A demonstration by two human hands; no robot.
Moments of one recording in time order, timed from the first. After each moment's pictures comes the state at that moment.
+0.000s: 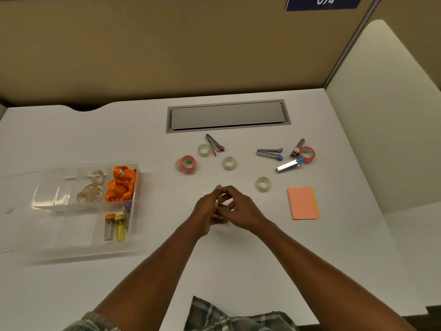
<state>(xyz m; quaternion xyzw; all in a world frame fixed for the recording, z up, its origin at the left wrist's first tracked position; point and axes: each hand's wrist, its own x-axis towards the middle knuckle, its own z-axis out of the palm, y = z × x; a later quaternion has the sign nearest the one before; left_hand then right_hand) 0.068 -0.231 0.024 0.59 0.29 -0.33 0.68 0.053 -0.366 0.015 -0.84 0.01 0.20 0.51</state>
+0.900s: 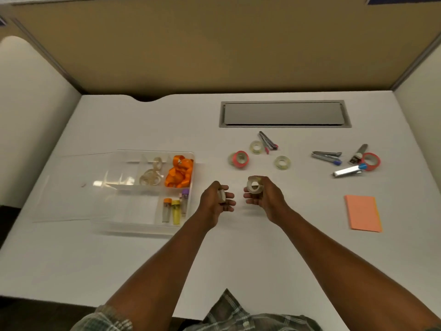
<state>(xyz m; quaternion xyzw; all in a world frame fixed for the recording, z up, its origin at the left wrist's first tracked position) 0.067 -0.112 0.045 0.55 0.35 -0.20 0.72 0.087 -0.275 0.021 -0.56 0.27 0.23 0.75</state>
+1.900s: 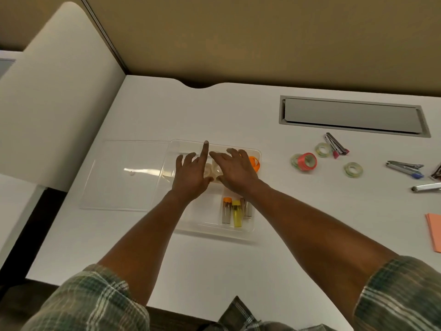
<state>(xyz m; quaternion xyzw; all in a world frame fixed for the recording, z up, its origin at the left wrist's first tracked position) 0.110 0.166 -0.003 0.99 -0.05 0.00 0.11 0.149 -0.003 0.012 -0.95 -0.30 0.05 0.11</state>
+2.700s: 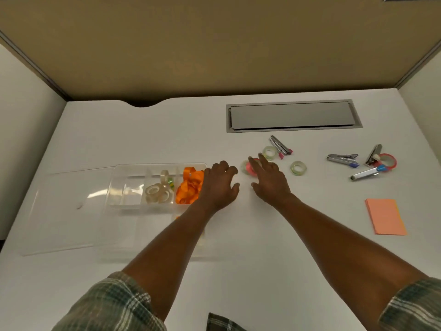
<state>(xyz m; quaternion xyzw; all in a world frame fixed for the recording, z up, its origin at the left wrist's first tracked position) 0.150 -0.039 0.005 0.97 -0.16 0.00 0.16 0.162 -0.229 -0.022 -0.98 -0.06 0.10 0.13</state>
